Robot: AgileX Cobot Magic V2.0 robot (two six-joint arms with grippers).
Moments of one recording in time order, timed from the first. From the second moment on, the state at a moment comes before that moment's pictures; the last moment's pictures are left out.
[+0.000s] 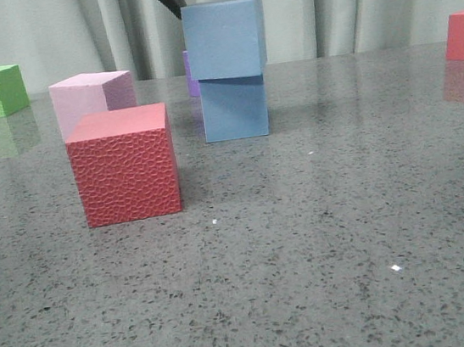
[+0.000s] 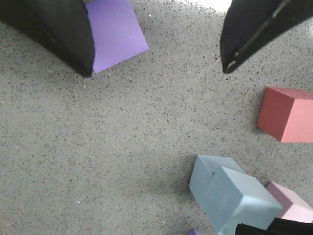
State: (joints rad) left arm -0.58 1.99 -2.14 -0.20 1.24 -0.52; right arm 0.49 0.86 -1.08 -0.06 1.01 0.44
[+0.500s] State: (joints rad) left arm -0.63 1.90 -2.14 -0.01 1.26 -0.51; right arm 0.49 0.86 -1.08 -0.07 1.01 0.44
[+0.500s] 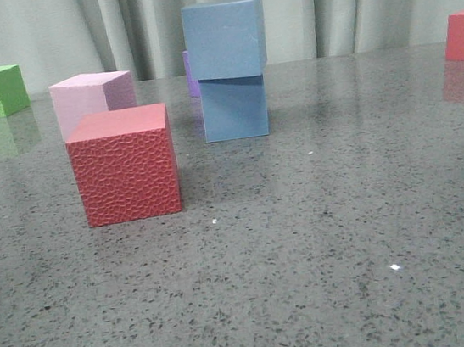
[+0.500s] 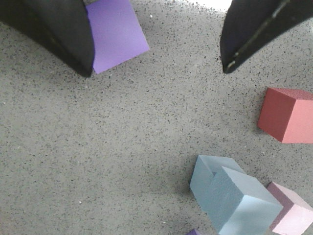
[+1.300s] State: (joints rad) left arm -0.65 1.23 -1.45 0.19 0.99 -0.47; right arm 0.49 0.60 -1.00 -0.21 0.98 0.44
